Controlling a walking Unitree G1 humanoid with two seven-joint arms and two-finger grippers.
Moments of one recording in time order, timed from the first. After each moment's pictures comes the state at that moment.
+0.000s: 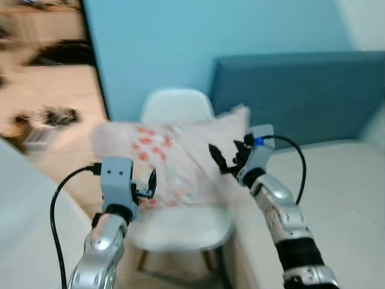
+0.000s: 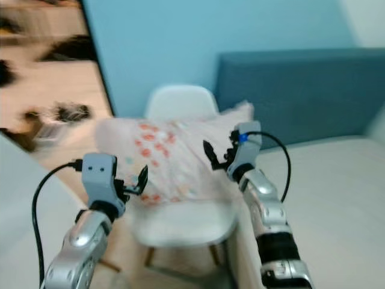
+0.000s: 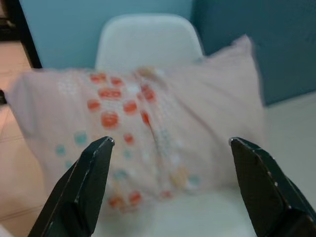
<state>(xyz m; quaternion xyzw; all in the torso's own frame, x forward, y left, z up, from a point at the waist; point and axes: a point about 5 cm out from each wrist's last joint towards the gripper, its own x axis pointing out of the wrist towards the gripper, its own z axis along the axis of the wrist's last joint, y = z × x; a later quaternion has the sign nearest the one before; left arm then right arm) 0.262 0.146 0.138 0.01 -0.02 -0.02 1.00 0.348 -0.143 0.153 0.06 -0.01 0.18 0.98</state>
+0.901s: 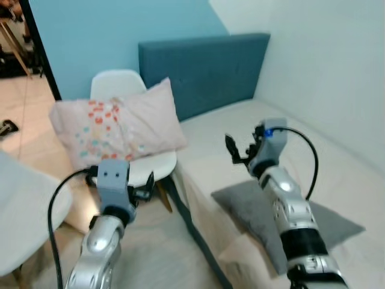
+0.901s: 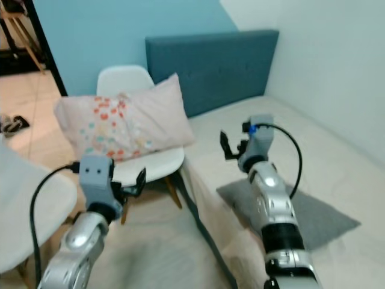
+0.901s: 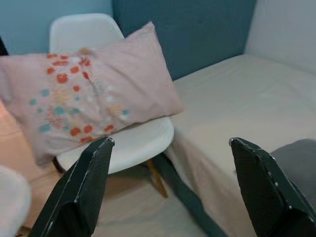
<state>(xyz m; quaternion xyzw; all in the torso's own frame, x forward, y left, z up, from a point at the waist) 0.266 0.155 0.141 0.00 -0.03 -0.01 1.00 0.361 -0.169 0.156 0.01 0.00 0.08 1.00</state>
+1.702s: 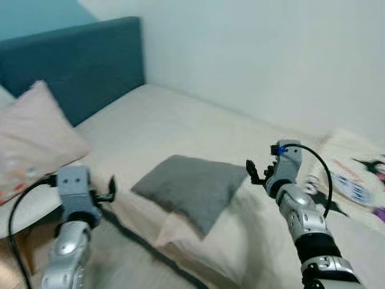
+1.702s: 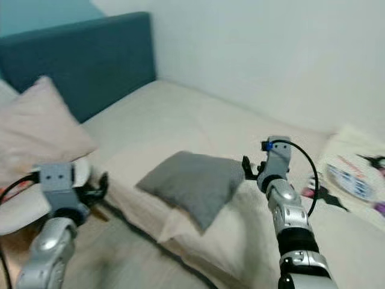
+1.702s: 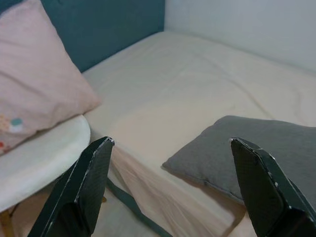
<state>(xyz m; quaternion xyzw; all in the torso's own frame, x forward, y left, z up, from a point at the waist) 0.264 0.223 0.119 0.00 -0.01 0.10 0.99 0.353 -0.218 0.111 0.04 0.11 0.00 0.99</state>
